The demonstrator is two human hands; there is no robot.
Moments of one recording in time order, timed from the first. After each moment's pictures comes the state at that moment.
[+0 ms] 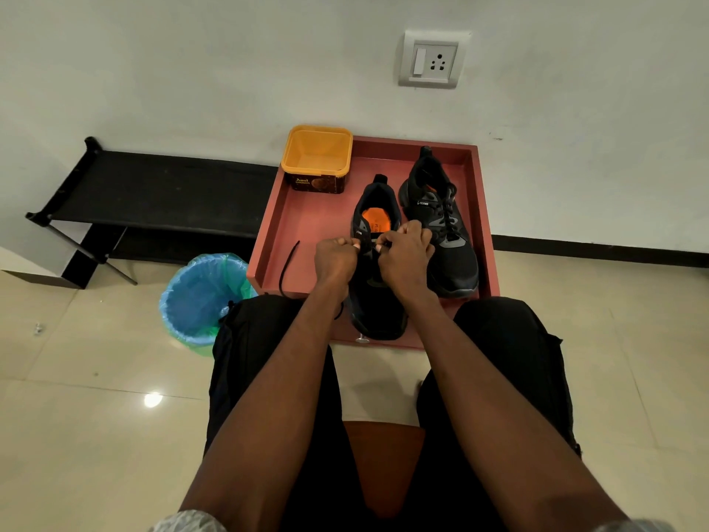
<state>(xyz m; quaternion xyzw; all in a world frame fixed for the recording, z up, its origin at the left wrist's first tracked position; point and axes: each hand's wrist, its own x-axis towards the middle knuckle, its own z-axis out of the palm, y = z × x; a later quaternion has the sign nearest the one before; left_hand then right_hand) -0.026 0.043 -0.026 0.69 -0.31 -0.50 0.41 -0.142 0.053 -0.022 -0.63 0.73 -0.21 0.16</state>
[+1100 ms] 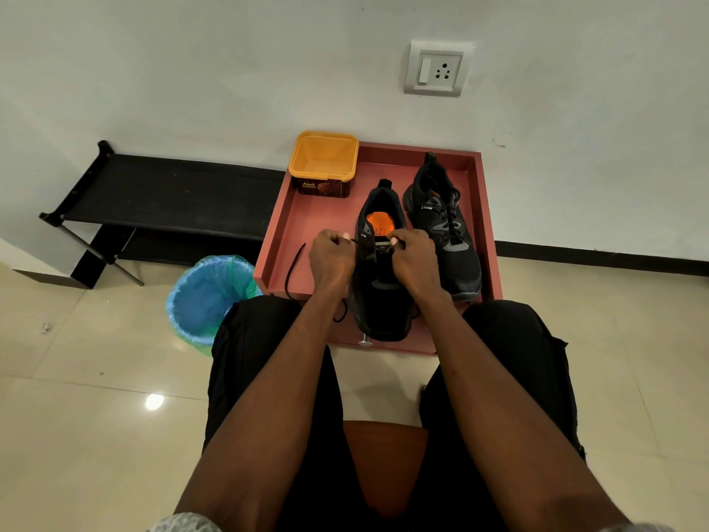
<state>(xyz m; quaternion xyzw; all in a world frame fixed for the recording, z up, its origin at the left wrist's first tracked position) -0.015 0.049 -0.013 0.72 -0.38 -0.39 0.43 -0.156 0.046 -0.031 -0.60 0.70 -0.28 0.26</state>
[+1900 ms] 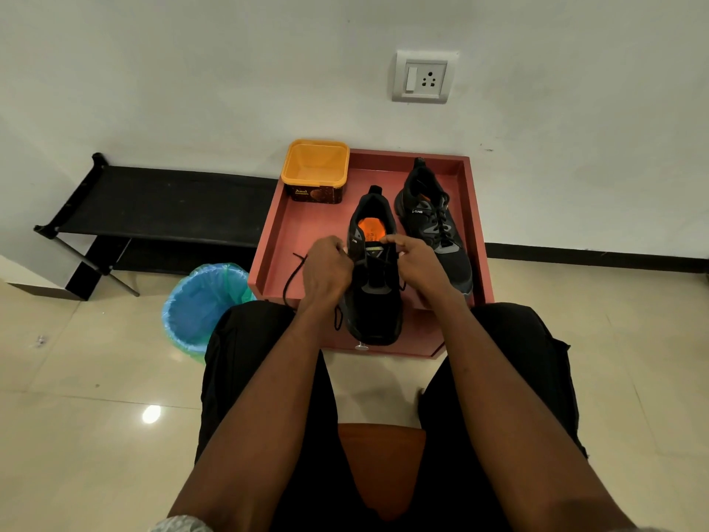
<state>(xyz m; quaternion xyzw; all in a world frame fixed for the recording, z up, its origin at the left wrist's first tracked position) -0.013 0.063 -0.002 0.72 -0.59 -0.24 0.28 -0.183 0.045 -0.029 -0.57 0.66 -0.27 0.40</state>
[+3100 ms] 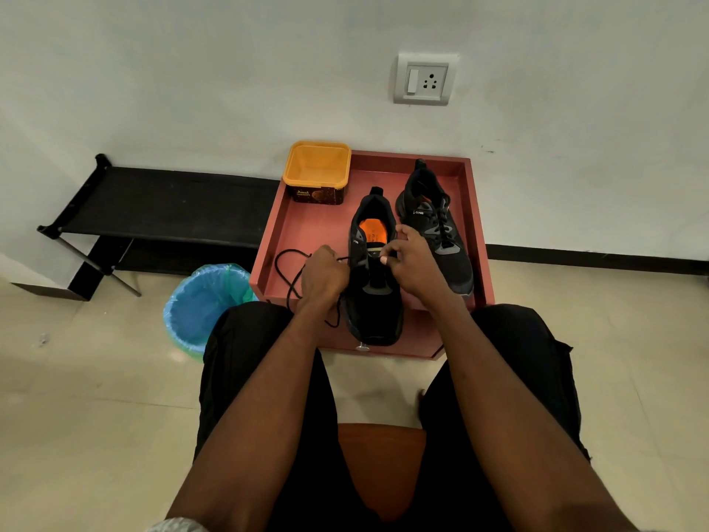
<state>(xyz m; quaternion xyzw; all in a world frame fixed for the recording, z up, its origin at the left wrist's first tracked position) -0.005 0.067 -0.001 0.75 -0.54 -0.33 0.21 -0.178 0.051 -0.023 -0.67 0.63 -0.25 0.30</state>
